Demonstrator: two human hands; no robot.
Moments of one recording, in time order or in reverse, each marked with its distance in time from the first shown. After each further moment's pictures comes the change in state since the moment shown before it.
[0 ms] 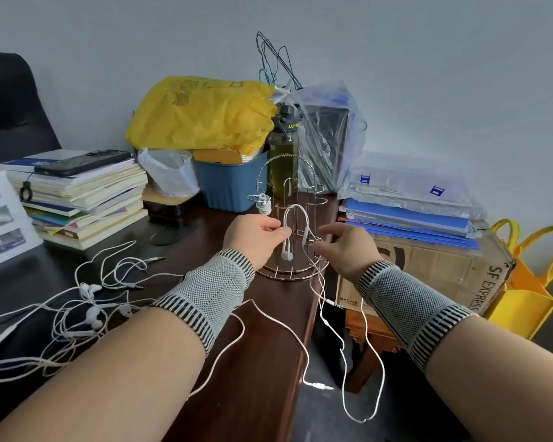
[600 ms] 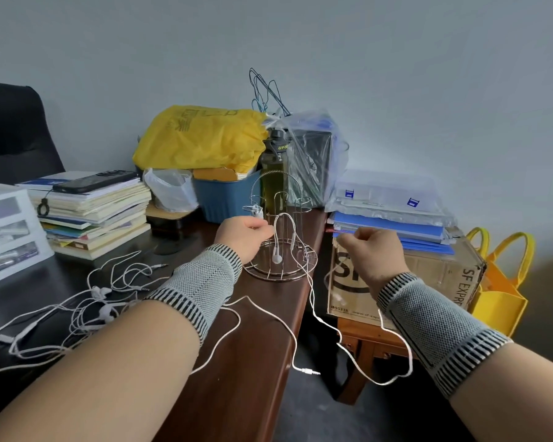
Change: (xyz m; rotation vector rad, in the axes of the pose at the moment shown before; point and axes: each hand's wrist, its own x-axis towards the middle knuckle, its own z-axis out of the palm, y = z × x) left_hand -0.026 0.021 -0.025 -0.151 -0.008 -0.036; right_hand -0.054 -0.003 -0.046 0.279 0.286 0.062
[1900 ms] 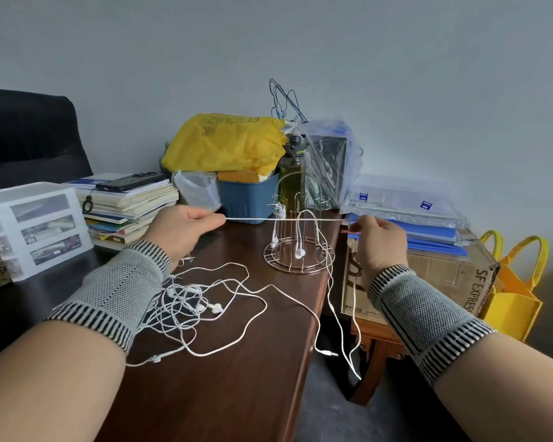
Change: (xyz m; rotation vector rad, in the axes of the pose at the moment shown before) left_hand -0.062 -0.004 -0.123 -0.088 0.120 -0.026; right_hand -0.040 -0.041 0.019 0.389 0.133 0.163
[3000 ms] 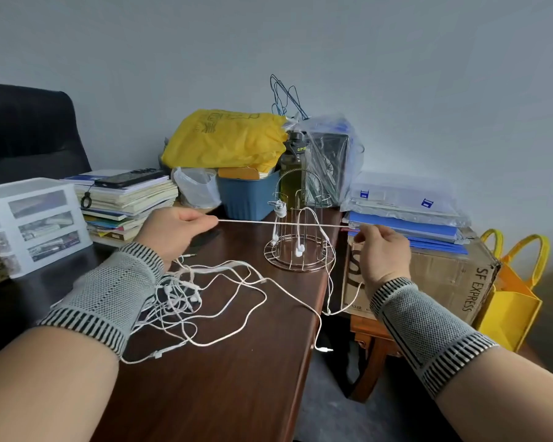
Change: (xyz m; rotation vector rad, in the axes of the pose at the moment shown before) left_hand 0.001 -0.011 -0.007 0.047 0.015 0.006; right_hand 0.010 0.030 -0.003 -0.049 0.048 -0.108
